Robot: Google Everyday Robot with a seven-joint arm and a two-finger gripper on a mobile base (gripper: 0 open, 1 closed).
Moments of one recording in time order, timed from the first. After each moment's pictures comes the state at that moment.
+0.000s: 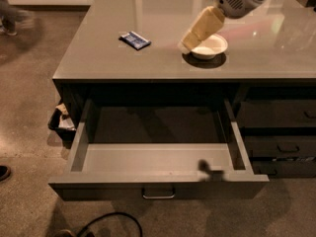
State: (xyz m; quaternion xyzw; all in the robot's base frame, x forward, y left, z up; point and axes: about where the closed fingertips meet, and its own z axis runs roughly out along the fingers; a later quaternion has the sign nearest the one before) arm 0.609 -0.112 1.010 -0.47 0.80 0.06 0.36
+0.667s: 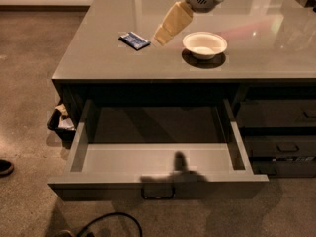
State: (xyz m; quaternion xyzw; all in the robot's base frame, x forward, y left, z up) arm 0.636 -0.053 1.010 -0.48 0.80 0.06 0.36
